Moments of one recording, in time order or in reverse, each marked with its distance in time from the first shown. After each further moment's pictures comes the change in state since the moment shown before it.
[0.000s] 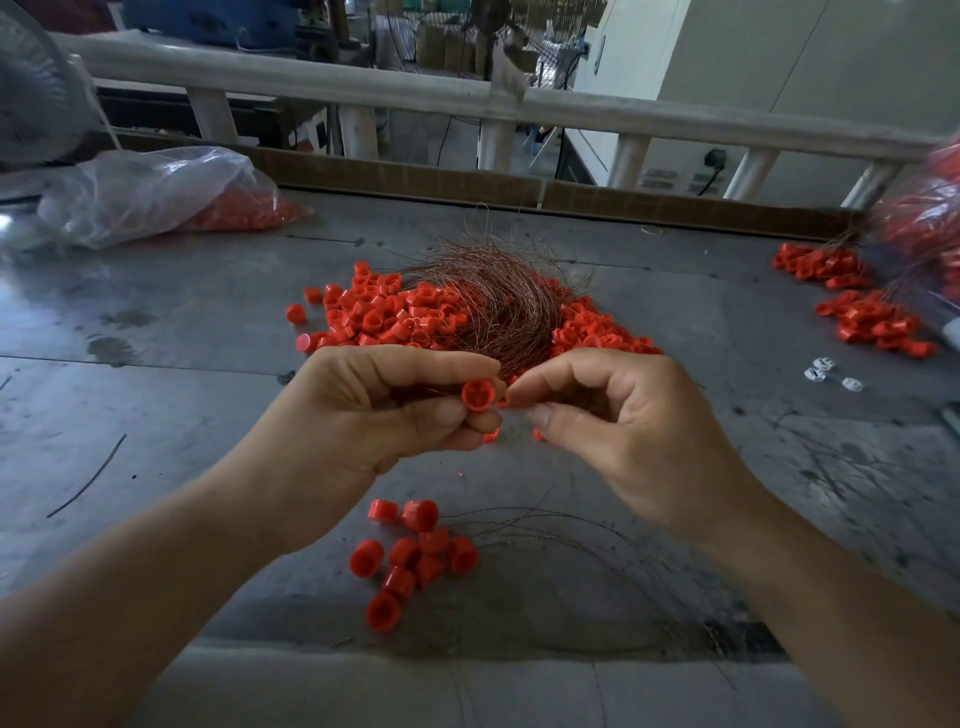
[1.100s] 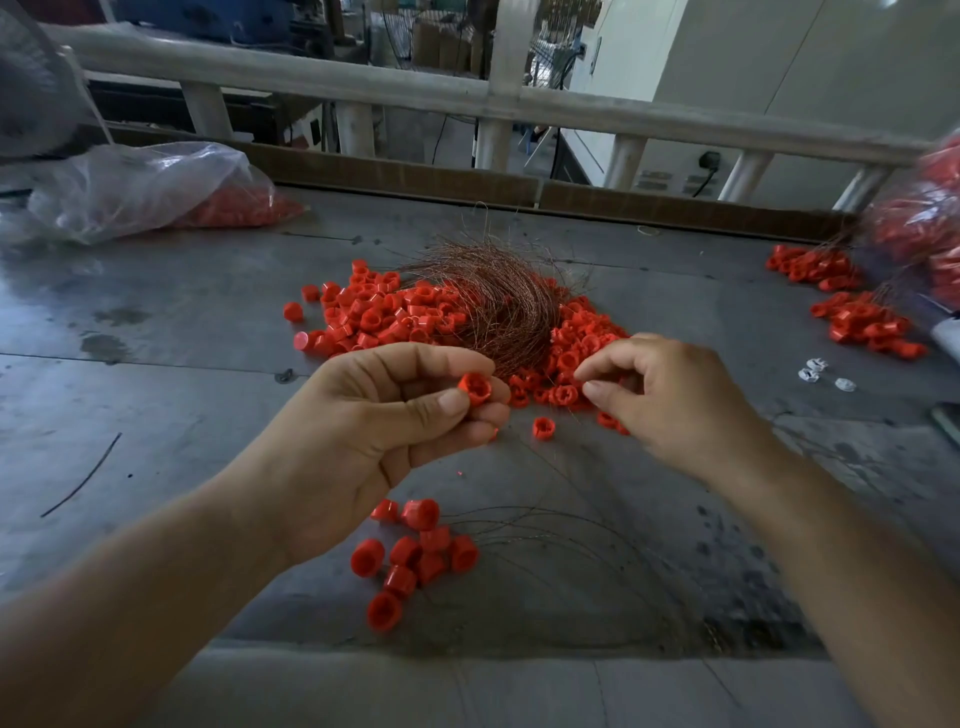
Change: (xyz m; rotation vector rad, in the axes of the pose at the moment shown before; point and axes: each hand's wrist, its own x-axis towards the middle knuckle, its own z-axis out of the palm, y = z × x) left_hand 0.002 -0.001 0.004 -0.241 0.066 -0.183; right_hand 0.018 0.045 -0.033 -0.678 0.102 0.097
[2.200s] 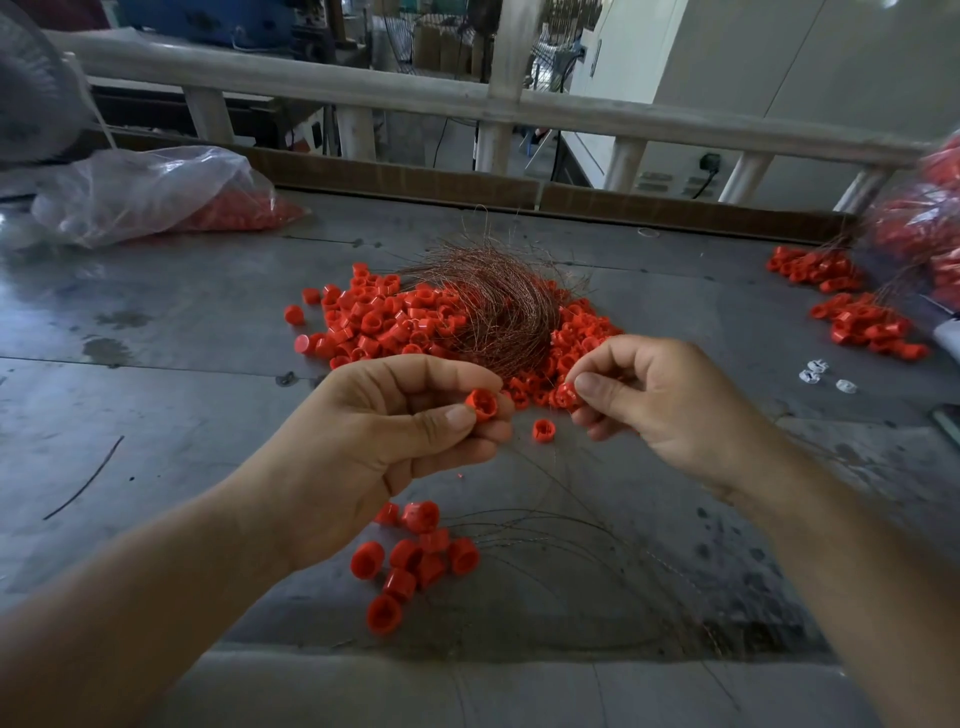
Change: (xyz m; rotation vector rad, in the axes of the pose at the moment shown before) left_hand -0.003 -0.001 0.004 0.067 -0.022 -0.023; right_hand -0.005 -0.015 -0.005 0.619 -0.173 0.157
